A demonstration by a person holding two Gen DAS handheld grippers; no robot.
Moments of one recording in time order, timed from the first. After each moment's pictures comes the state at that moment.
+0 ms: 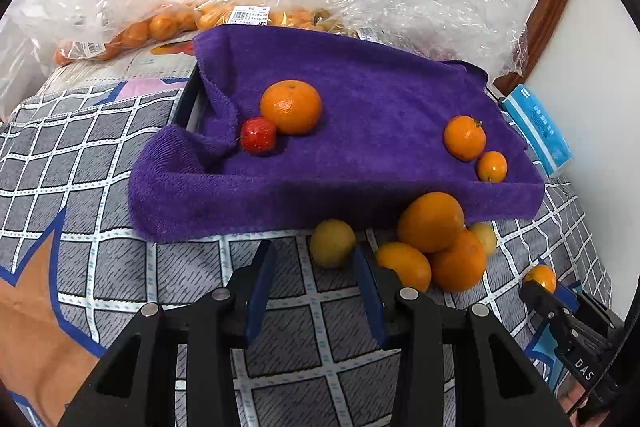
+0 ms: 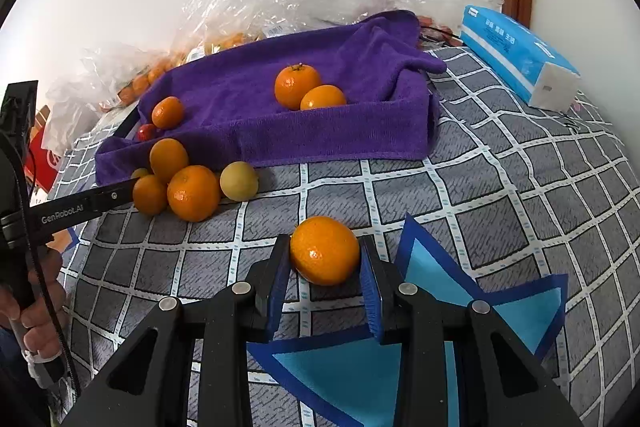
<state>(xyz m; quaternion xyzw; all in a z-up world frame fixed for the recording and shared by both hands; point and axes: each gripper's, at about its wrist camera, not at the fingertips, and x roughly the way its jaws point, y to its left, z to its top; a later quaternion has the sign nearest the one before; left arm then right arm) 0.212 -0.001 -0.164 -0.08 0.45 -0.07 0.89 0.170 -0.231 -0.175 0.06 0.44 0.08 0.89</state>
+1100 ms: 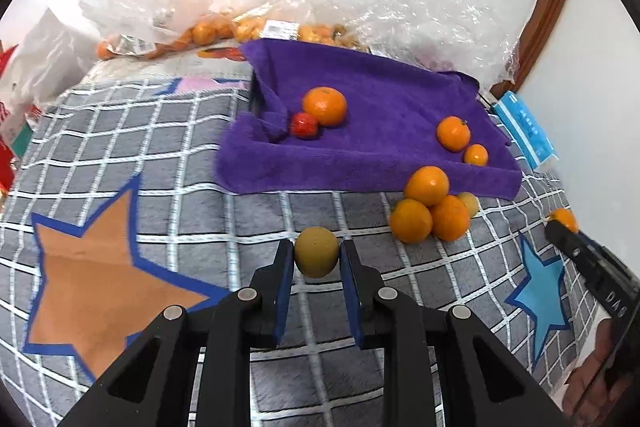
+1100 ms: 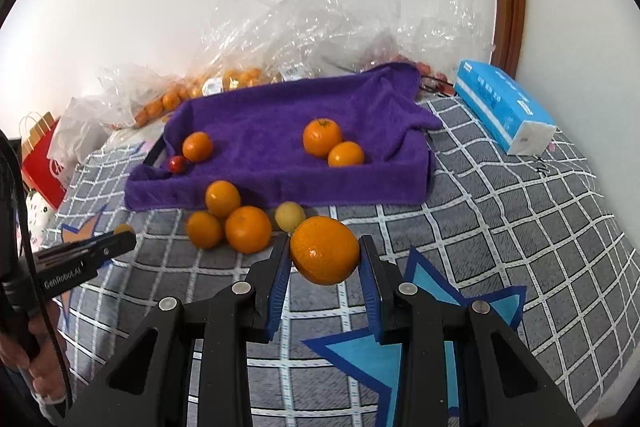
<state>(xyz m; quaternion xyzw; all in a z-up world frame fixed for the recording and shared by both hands) 0.156 0.033 -0.129 -0.08 0.45 -0.05 0.89 0.147 -0.204 -0.108 0.05 0.40 0.05 0.91</state>
